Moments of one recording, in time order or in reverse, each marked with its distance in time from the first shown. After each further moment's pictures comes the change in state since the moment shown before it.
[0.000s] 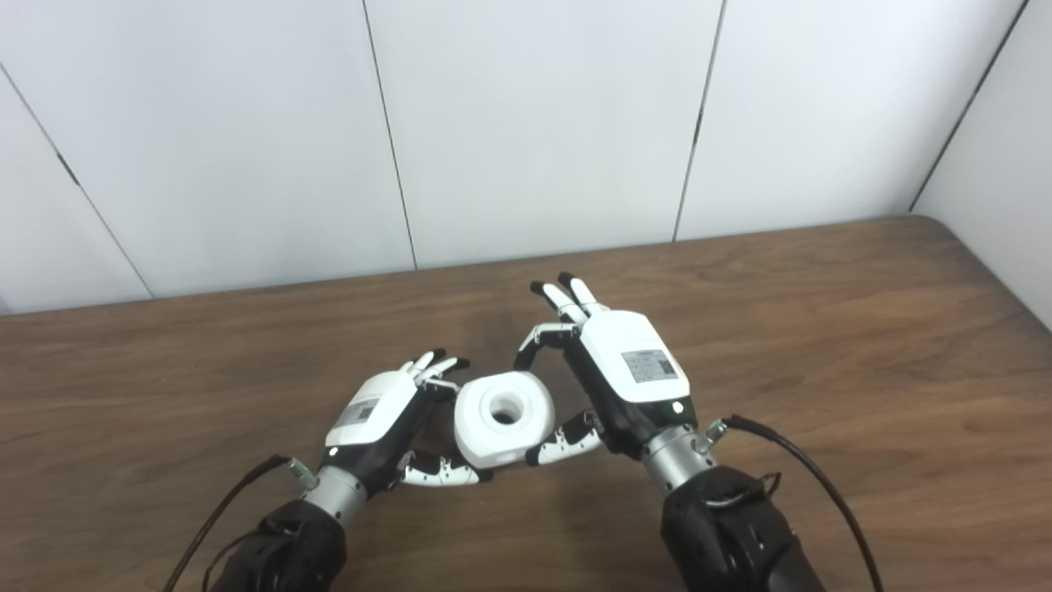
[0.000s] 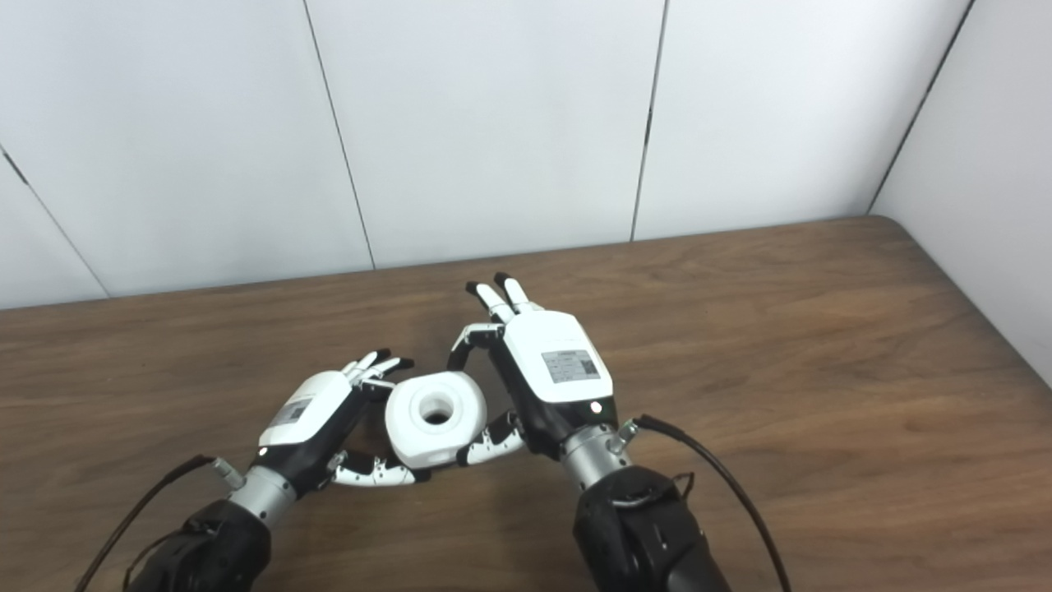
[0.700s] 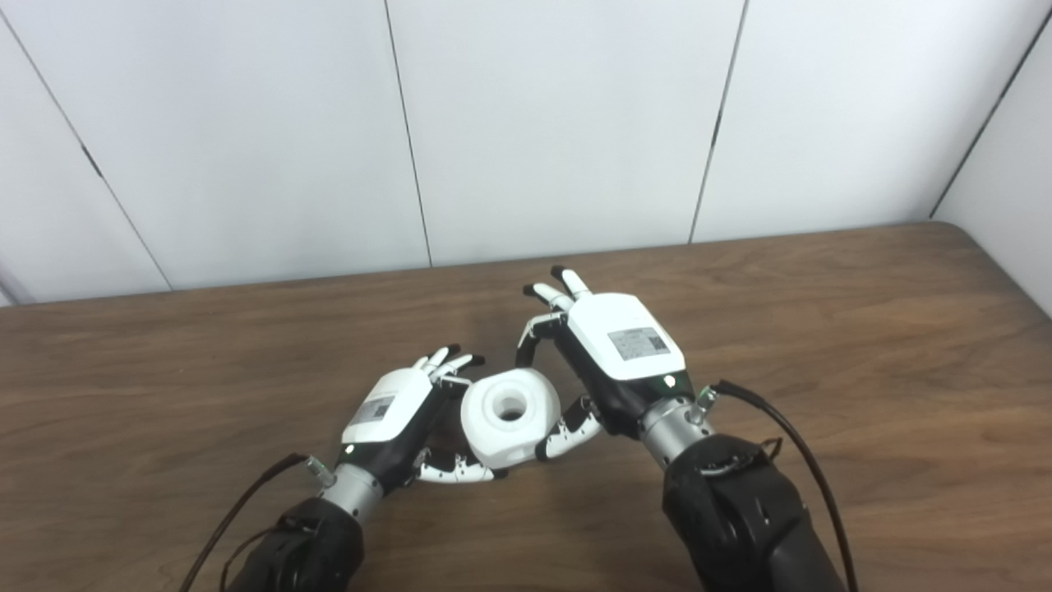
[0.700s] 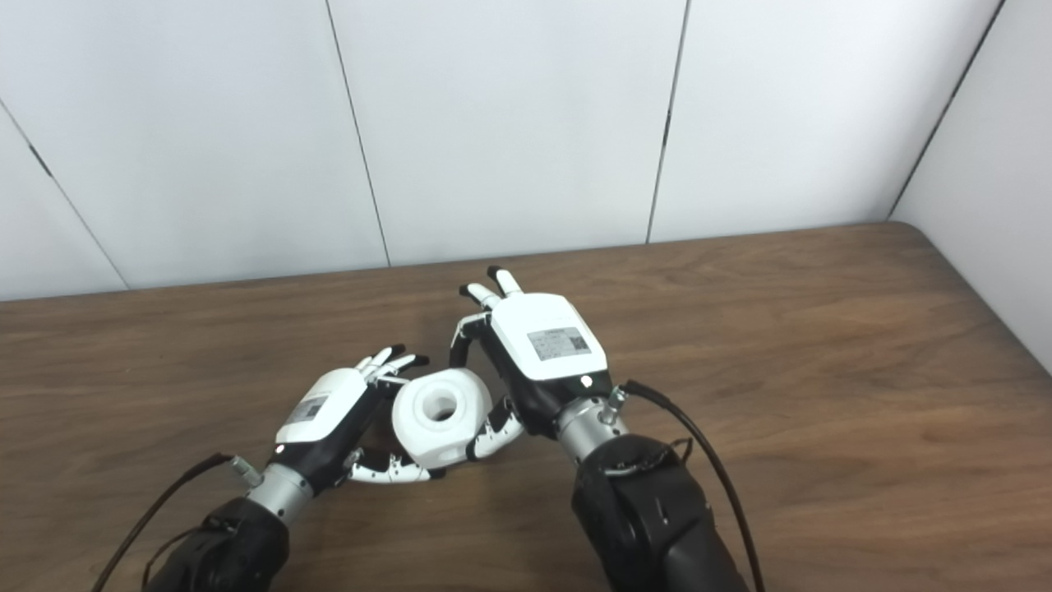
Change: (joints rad) left arm 0.002 -0.008 -0.028 0.016 0.001 -0.001 0.055; right arm -0.104 0.000 -0.014 -0.030 -0.098 0.006 0.249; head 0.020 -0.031
